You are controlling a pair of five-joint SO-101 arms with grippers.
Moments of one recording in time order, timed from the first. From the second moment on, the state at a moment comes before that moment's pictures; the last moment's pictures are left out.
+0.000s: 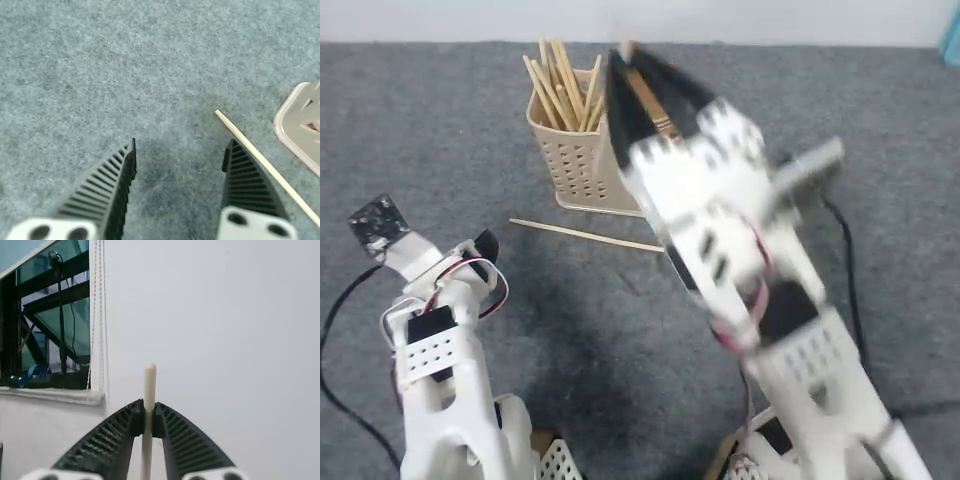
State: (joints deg) left arm -29.0 -44.8 74.7 32.9 21.9; right arm -36.1 -37.5 22.2 0.7 -5.7
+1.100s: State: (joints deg) left arm -29.0 -44.8 74.7 32.9 21.9; right arm -35.6 18.5 -18.4 19.0 0.5
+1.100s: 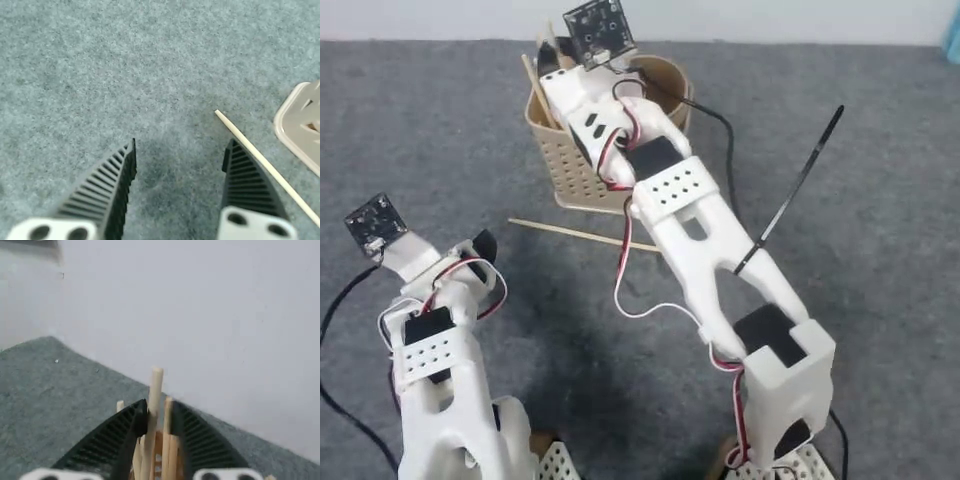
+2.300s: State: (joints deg) left arm -29.0 -44.8 74.7 32.9 21.9; right arm -40.6 5.7 -5.3 83.4 13.4
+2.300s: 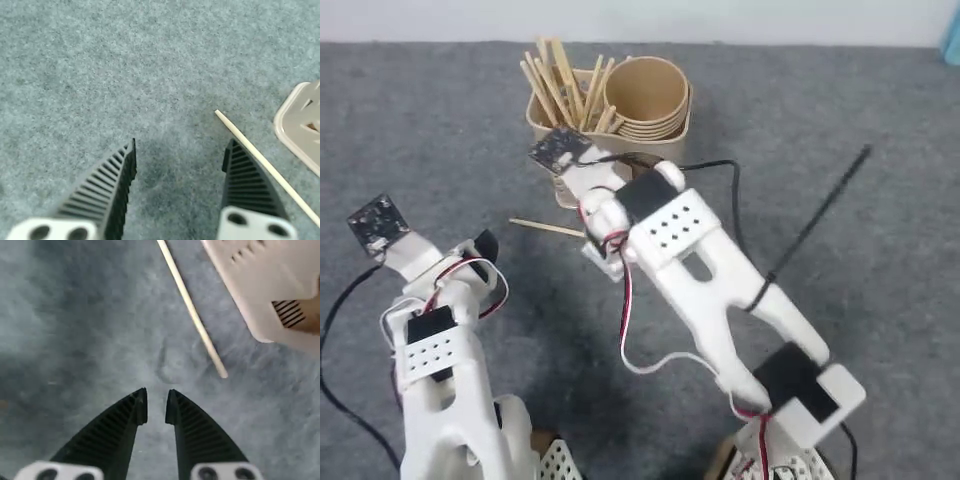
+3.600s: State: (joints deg) left arm -29.0 -44.8 74.7 31.5 21.9; right arm -32.5 16.4 24.0 35.3 30.5
